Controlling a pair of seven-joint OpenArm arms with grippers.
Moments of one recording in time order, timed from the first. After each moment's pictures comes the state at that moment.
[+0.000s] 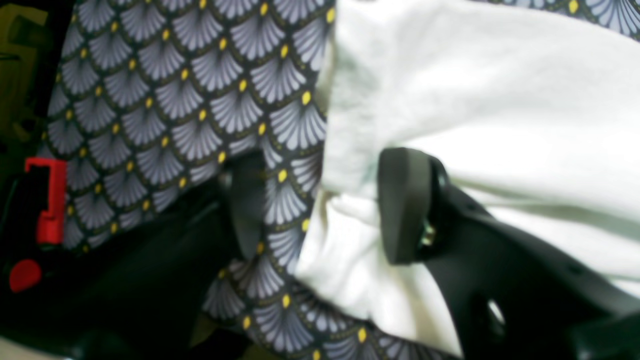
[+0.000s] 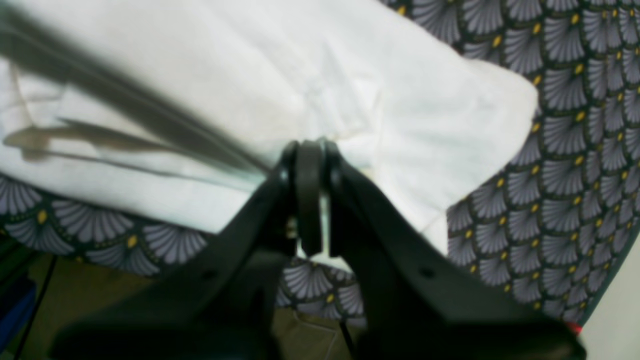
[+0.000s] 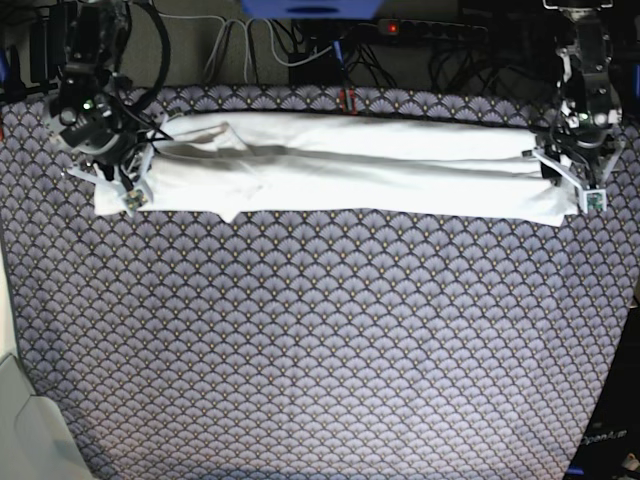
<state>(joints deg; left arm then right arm) 16.2 -19.6 -17.7 87.8 -8.4 -1.0 34.4 -15.4 4.8 18.0 109.3 -2.6 40.1 -60.8</state>
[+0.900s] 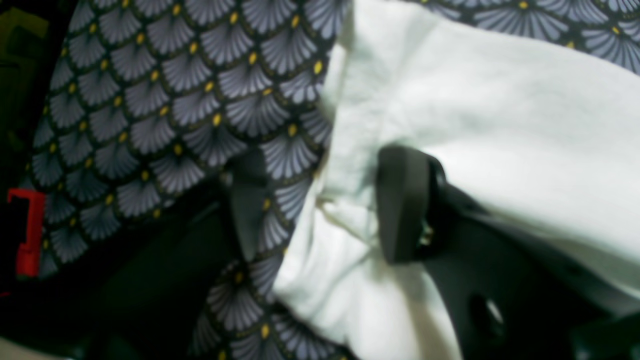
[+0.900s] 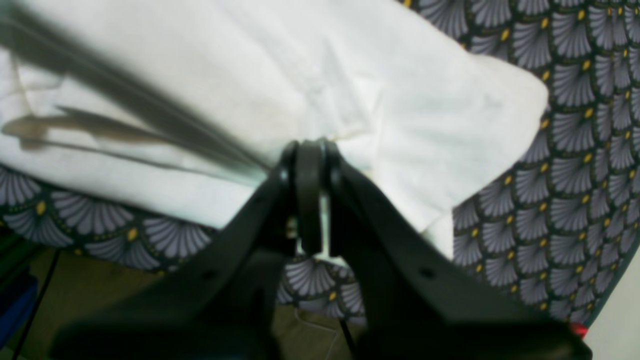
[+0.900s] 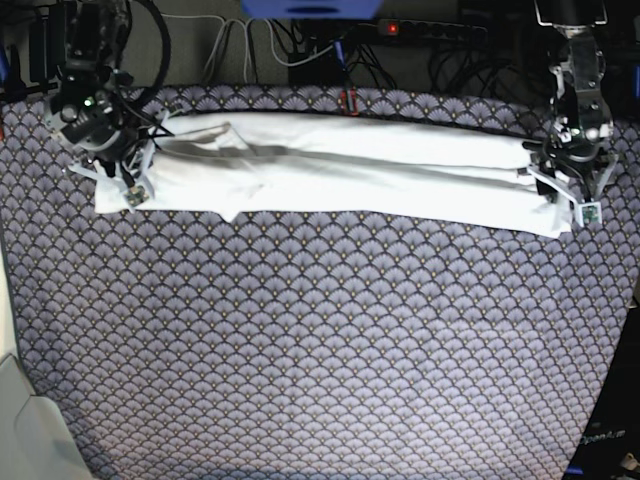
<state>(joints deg) 11.9 -19.0 -14.8 81.0 -8.6 -0.1 29.6 -16.1 4.8 17.9 109.3 -2.6 40.1 -60.4</state>
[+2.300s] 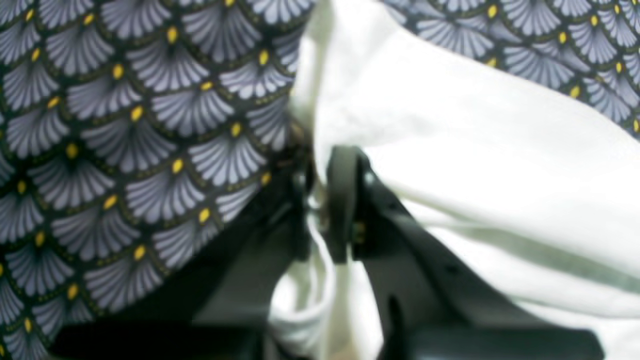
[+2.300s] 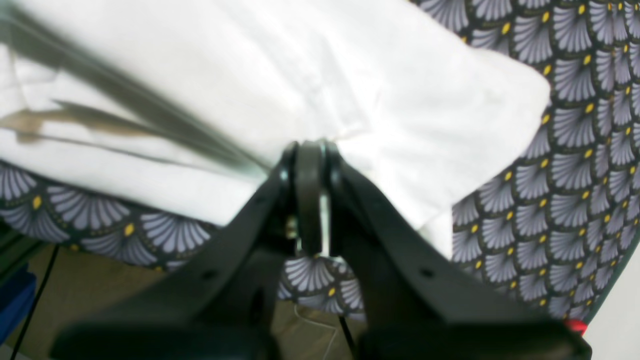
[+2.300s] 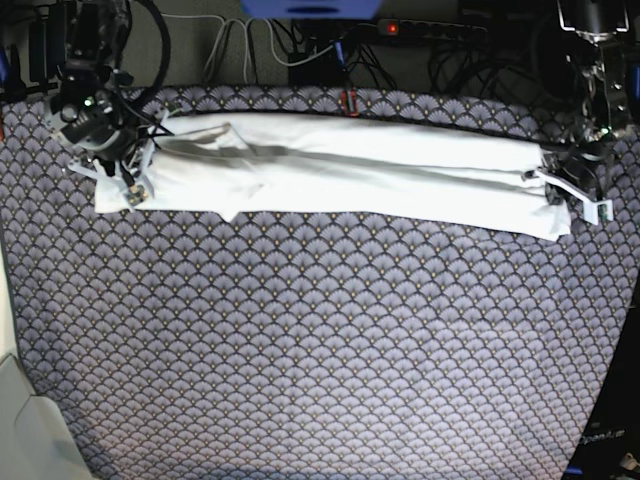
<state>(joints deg) 11.7 -24.7 -13.2 73.2 -29.9 -8.0 25.7 -16.1 4.8 17.9 109.3 -2.7 40.1 -60.8</state>
